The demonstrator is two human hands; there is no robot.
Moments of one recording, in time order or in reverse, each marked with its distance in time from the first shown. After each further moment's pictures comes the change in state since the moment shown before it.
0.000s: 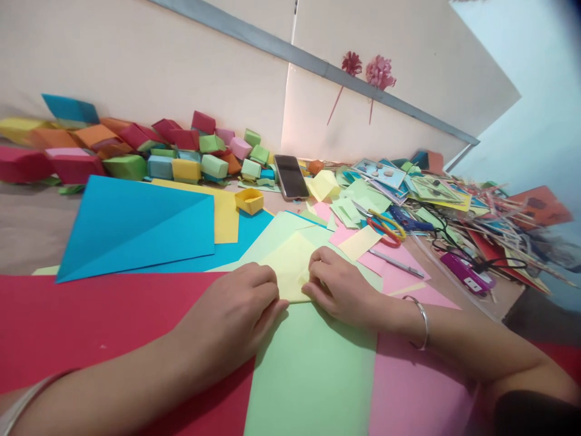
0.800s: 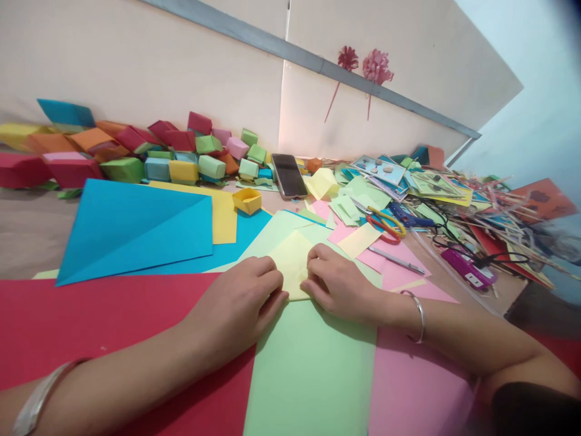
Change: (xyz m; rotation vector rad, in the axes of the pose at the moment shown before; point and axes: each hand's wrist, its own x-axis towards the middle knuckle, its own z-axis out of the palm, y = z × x) left_hand 0.012 -0.002 0.001 0.026 -0.108 -0.097; right_hand 0.003 0.000 0.000 -0.004 -0.005 0.007
